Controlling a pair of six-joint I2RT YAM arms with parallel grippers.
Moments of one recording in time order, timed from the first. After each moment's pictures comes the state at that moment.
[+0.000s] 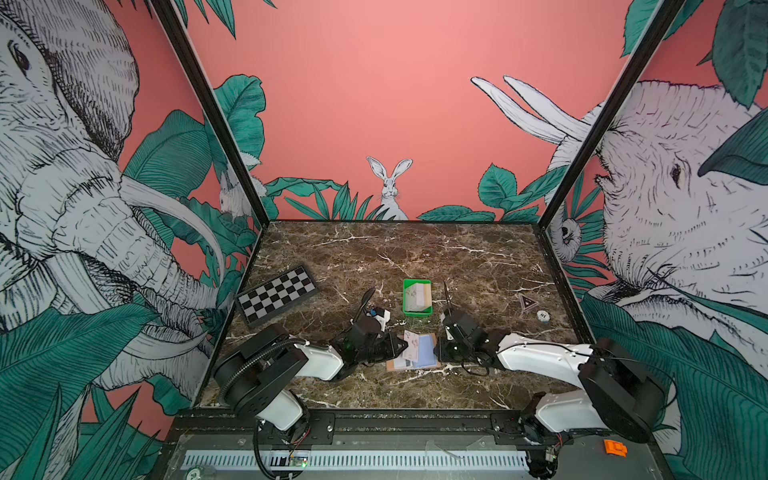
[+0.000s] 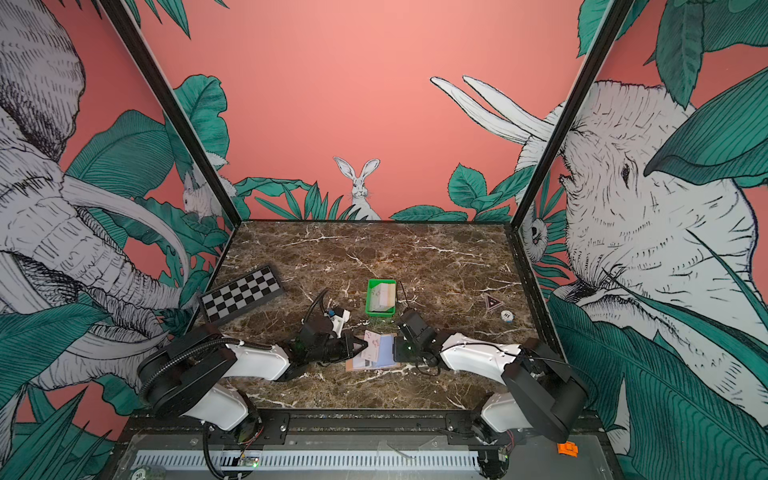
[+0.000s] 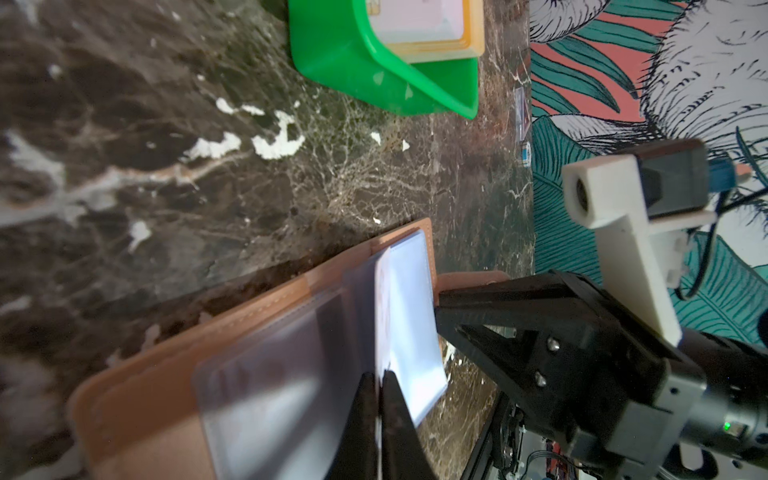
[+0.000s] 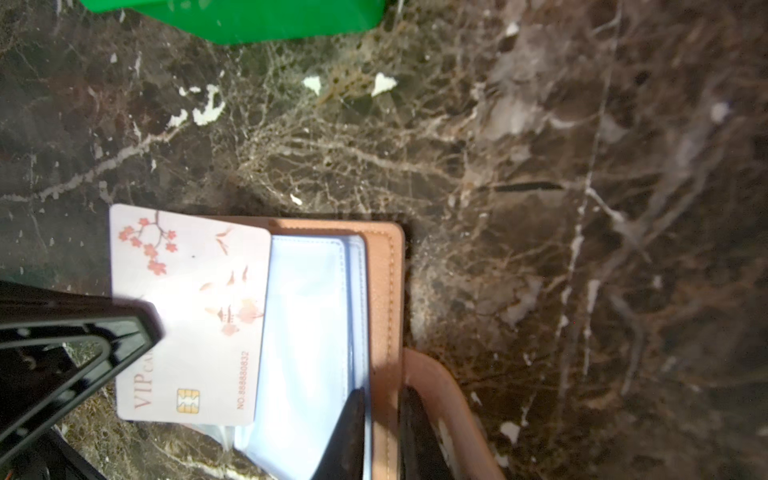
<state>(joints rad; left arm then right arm) -0.85 1.52 0.36 0.58 0.32 -1.04 0.81 1.38 0.55 -0.20 -0.08 0.74</state>
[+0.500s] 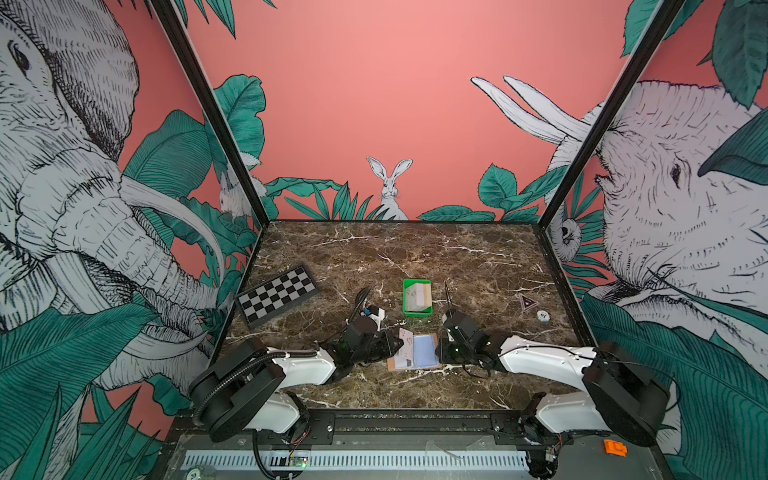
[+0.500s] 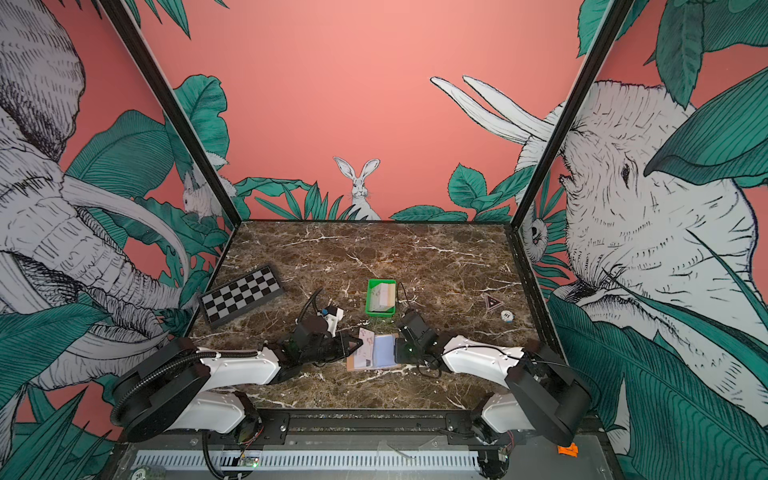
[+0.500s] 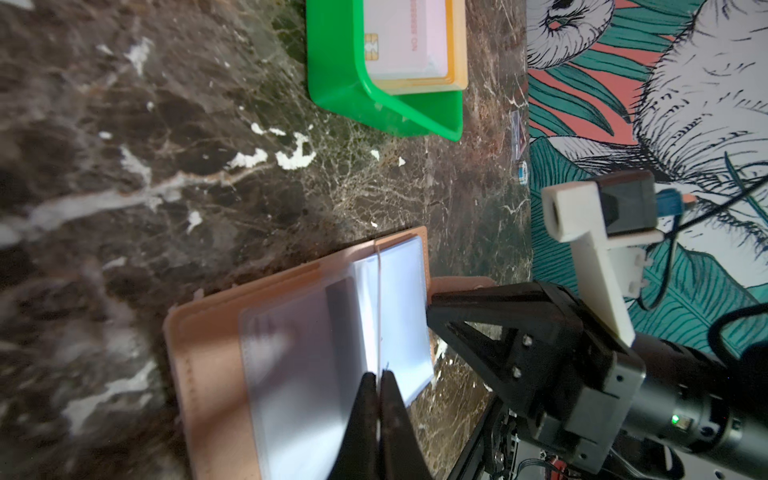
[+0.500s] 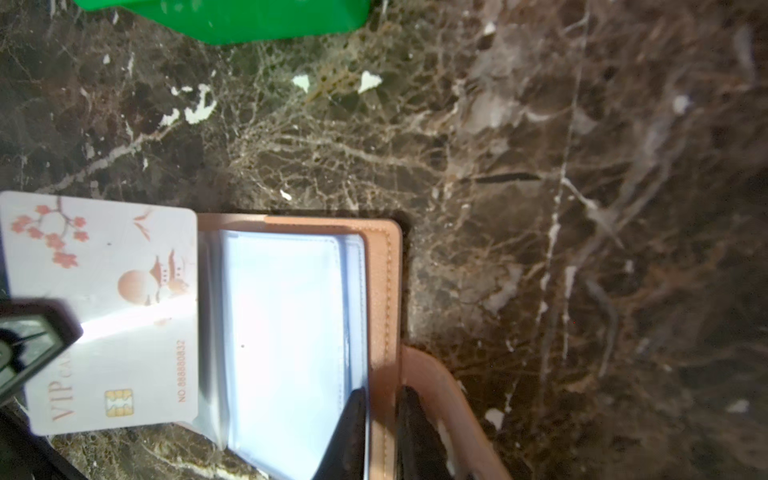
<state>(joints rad) -0.85 1.38 0.34 0.44 0.26 -1.06 0.81 1.35 0.52 -0.20 -0.06 0.75</state>
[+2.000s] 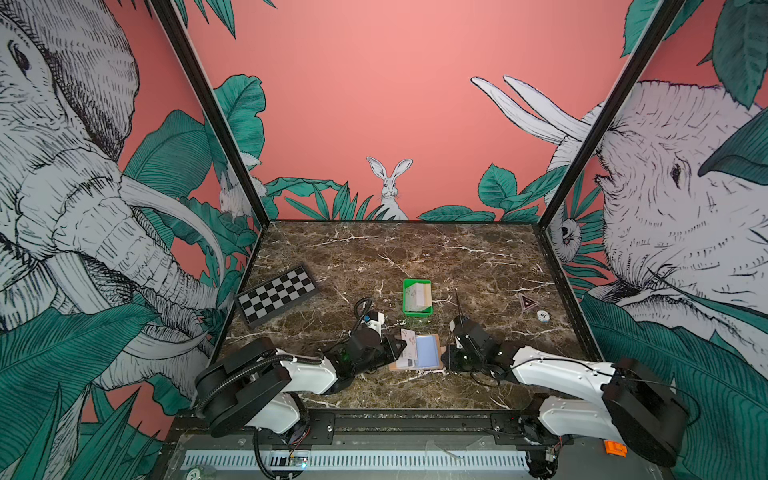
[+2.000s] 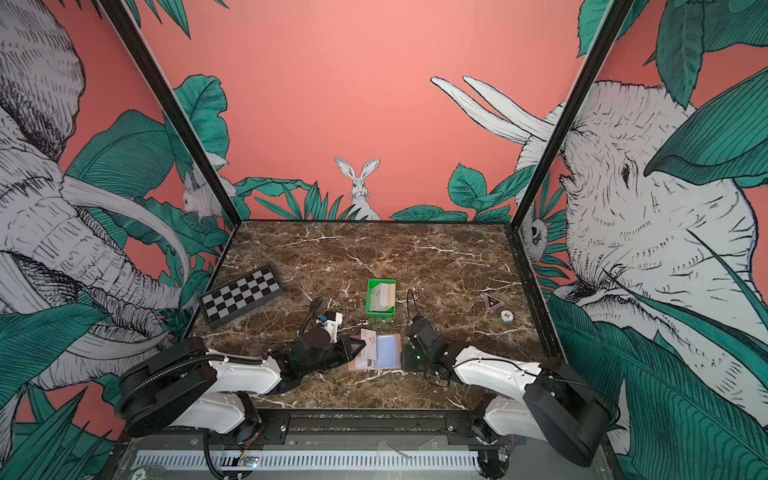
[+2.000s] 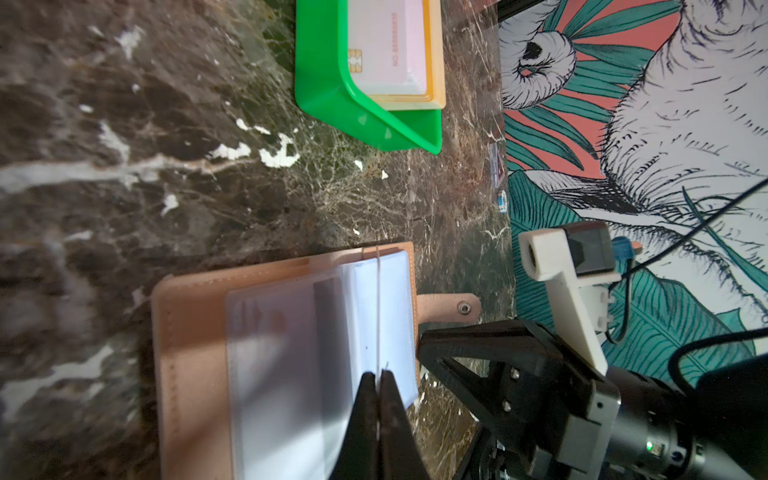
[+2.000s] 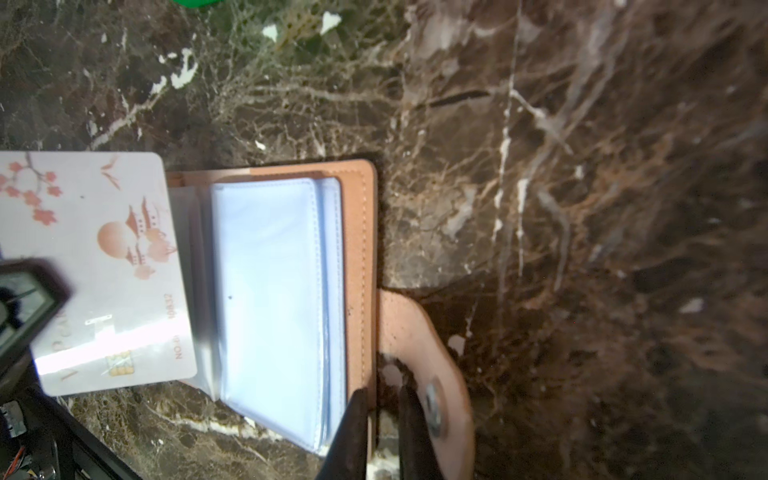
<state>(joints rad) -0.97 1.39 0.28 0.62 0.06 -1.17 0.81 1.23 0.42 -0.19 -0.09 0.79</state>
